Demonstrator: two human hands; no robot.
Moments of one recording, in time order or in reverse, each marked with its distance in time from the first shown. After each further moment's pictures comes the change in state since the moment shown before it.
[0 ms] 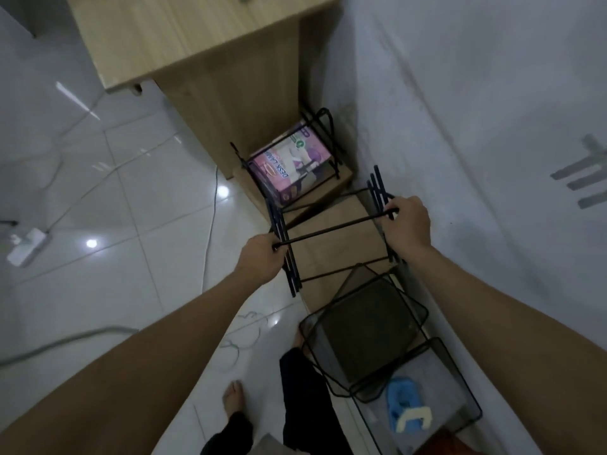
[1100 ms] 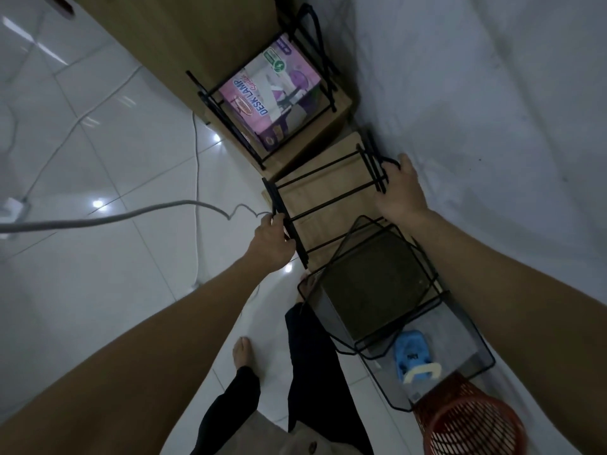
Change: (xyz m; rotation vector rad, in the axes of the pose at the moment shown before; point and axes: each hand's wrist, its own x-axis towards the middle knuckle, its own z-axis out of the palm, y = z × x) left_hand 0.035 -0.027 0.111 0.096 -0.268 -0.064; right_hand 0.028 0.089 0.089 -0.070 -0.315 0.055
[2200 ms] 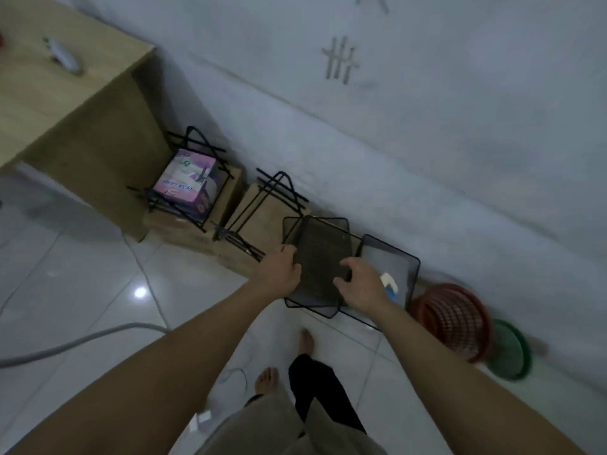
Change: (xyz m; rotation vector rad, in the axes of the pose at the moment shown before) left_hand -0.256 -0.010 0.002 0.441 -0.096 0.775; right_hand -0.449 -0.076 0.085 0.341 0.338 0.402
